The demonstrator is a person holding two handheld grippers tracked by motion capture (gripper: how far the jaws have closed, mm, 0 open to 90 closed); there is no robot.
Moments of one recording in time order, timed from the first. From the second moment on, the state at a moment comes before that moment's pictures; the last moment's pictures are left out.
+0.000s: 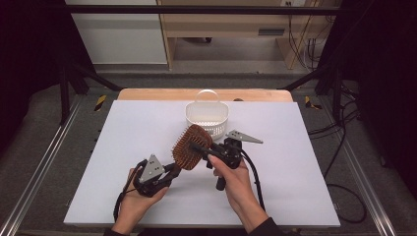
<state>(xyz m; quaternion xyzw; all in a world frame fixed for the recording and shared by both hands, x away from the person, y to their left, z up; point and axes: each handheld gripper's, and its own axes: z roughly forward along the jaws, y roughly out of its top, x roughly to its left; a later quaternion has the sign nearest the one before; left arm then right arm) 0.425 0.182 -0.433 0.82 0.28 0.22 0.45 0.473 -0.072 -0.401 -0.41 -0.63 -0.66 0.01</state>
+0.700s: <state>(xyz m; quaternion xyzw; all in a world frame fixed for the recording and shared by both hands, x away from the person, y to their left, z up) 0.421 0.213 -0.430 0.74 0.35 0.25 0.52 0.482 -0.088 -0.381 -0.43 -0.61 -0.67 -0.04</state>
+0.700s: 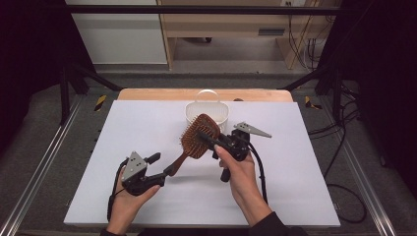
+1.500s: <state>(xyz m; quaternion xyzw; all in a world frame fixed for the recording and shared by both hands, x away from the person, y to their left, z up) 0.407 0.271 -0.438 0.67 0.42 0.32 0.53 0.494 -0.108 -0.358 -0.45 -0.58 -0.67 -0.07</state>
